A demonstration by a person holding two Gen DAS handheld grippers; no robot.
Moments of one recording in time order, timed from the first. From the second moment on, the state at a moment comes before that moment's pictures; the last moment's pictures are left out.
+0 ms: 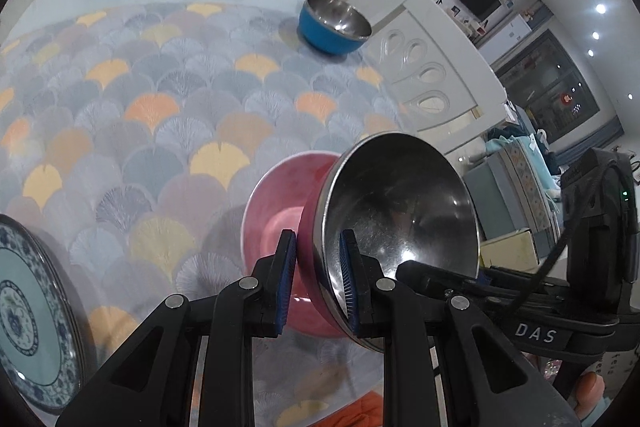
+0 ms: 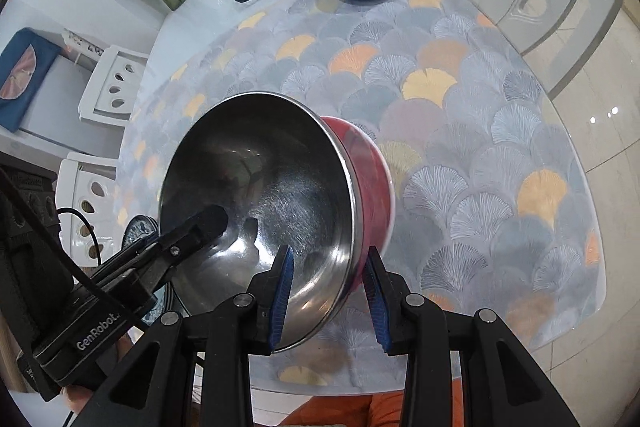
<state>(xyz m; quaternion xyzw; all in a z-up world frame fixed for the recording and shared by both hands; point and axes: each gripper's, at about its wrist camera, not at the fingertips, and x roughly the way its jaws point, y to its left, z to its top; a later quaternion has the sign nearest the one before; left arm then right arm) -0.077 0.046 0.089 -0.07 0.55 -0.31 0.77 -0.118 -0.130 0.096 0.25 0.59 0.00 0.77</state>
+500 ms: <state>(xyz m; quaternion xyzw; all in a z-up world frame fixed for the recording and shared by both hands) -0.071 0.046 0.073 -0.06 0.57 -0.31 0.76 -0.111 -0.120 0.090 0.22 0.60 -0.01 0.77</state>
